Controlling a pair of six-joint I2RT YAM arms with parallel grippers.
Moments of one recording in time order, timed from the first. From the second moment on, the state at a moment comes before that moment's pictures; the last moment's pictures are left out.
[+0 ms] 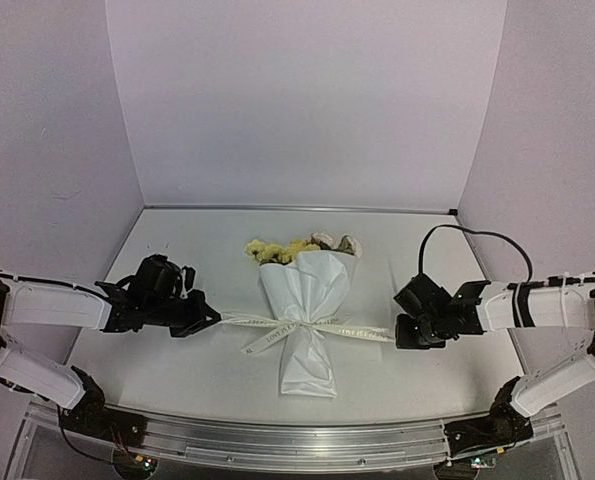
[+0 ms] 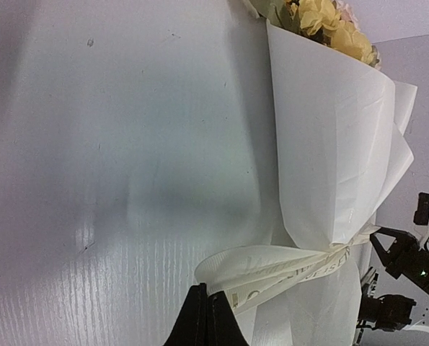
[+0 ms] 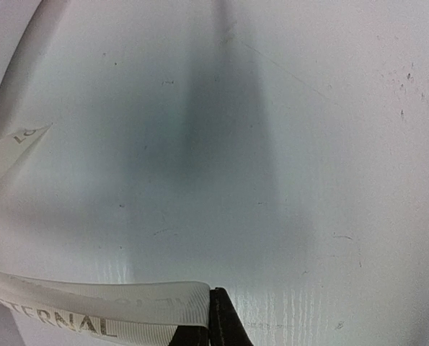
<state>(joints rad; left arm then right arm) -0.65 1.30 0.52 0.03 0.19 -0.94 0.79 1.37 0.67 -0.49 0.33 0.79</state>
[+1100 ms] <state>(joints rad) -0.58 1.42 0.56 -0.02 0.25 -0.76 0.92 1.43 0.63 -0.52 0.26 0.64</state>
